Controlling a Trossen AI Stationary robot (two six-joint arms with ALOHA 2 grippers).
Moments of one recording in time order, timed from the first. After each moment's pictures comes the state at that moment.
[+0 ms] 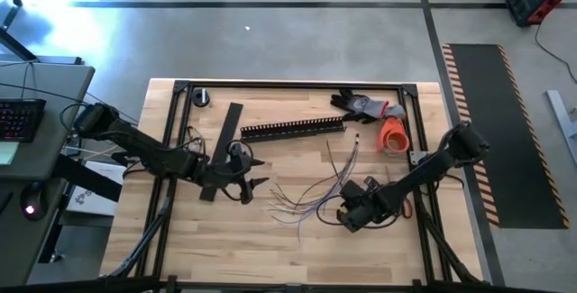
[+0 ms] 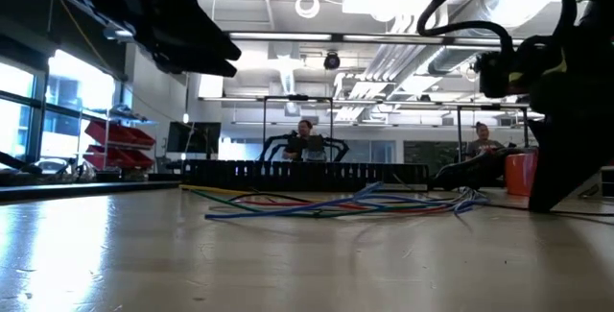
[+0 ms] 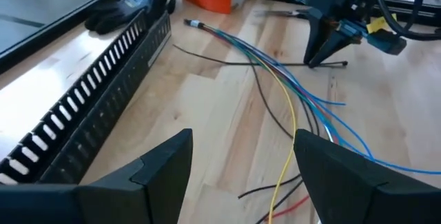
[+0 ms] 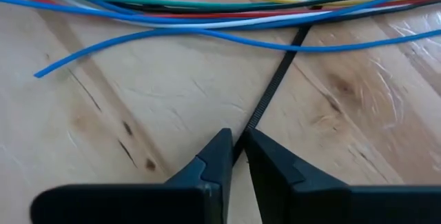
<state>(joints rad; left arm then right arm) -0.35 1.27 0.59 0.15 -0.56 -0.35 0.57 1.69 0.83 -0.58 0.36 1.24</state>
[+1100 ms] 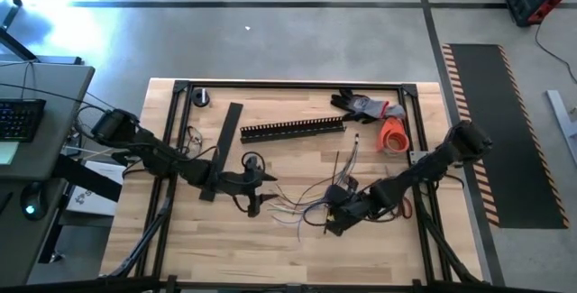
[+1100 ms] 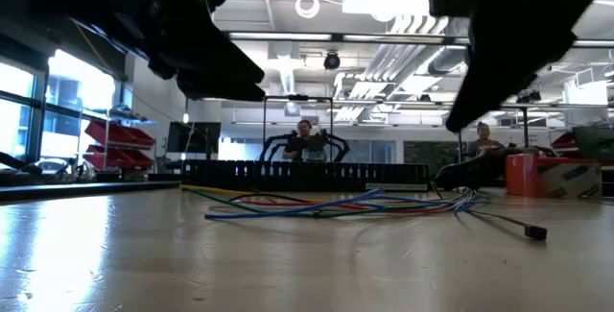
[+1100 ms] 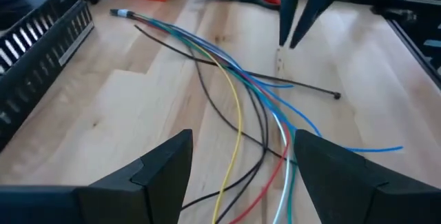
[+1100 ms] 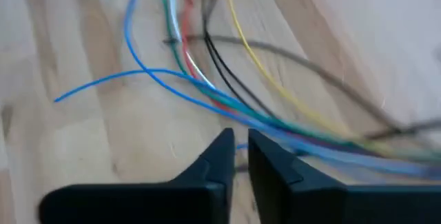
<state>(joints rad) -0.36 1.51 0.58 0.45 -0.39 -0.28 0.52 1.64 0.97 -0.41 0.38 0.80</state>
